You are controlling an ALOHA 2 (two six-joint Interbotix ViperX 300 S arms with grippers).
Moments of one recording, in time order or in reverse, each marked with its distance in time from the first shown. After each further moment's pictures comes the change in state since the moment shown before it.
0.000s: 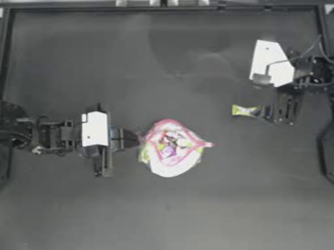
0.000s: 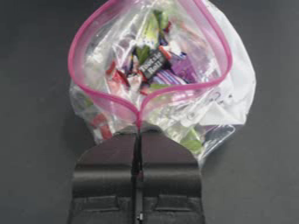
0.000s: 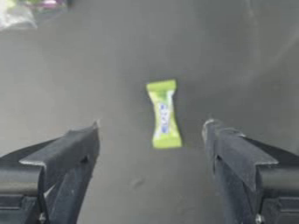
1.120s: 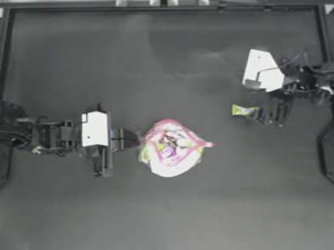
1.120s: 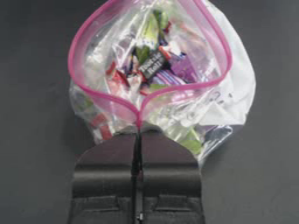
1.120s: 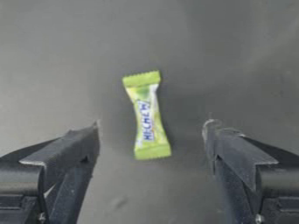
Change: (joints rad) left arm 0.000 0.000 -0.002 0.000 -0.002 0.000; right arm -0.057 0.153 0.098 -0.012 -0.221 0.000
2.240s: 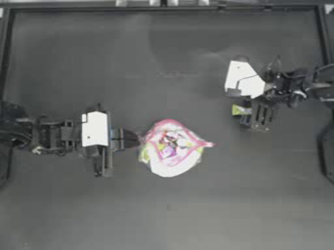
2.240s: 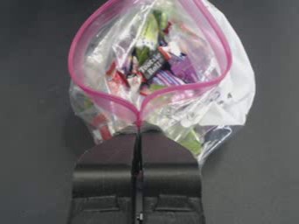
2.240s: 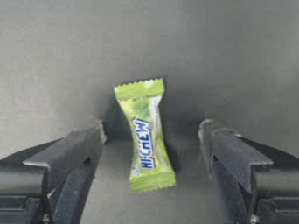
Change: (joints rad) left arm 0.000 0.000 0.002 0.000 -0.002 0.000; right arm -0.002 0.210 -0.026 -0.014 -0.077 0.000
